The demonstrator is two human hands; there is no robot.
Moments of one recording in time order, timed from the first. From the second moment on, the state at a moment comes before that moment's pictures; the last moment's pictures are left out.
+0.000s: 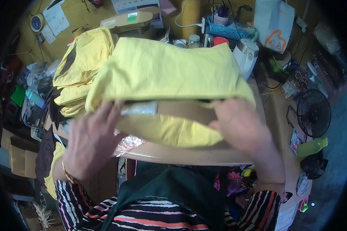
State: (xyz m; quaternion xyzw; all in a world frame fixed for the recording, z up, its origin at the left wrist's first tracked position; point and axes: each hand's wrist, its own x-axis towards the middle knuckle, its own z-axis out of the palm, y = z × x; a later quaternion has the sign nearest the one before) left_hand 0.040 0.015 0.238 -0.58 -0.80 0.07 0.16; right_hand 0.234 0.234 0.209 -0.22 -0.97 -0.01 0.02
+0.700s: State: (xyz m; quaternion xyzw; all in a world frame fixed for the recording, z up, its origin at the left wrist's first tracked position) left_hand 0.057 0.121 -0.028 -0.60 -0.71 -0.27 -0.24; right_hand 0.201 0.166 -0.058 -0.15 -0.98 0.14 0.04
